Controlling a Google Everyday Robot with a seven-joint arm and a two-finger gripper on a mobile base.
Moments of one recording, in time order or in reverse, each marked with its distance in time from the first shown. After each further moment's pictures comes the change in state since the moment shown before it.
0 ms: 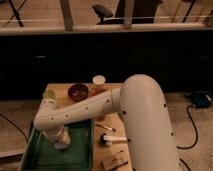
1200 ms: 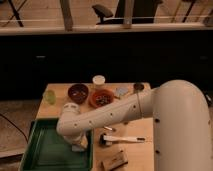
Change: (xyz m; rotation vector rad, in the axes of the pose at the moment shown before) arm 0.047 0.095 -0.020 0.001 0.088 0.199
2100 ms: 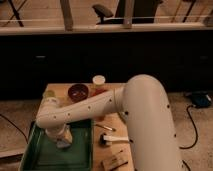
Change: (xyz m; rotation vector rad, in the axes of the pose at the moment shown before) arm -0.060 -0.059 0.014 -0.003 -0.092 -0.216
